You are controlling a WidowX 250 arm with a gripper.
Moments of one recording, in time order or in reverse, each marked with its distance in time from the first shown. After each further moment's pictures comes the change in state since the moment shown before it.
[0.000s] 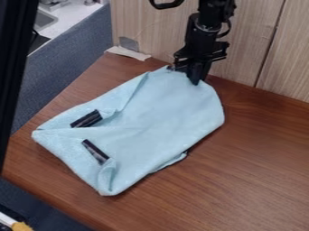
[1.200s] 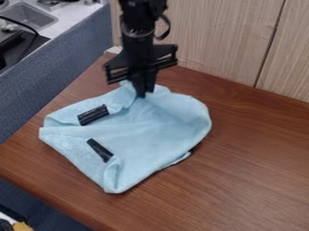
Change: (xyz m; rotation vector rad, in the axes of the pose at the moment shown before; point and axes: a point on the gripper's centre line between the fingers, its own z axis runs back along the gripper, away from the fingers) arm -0.034 0.128 0.049 -0.104 -0.016 -0.054
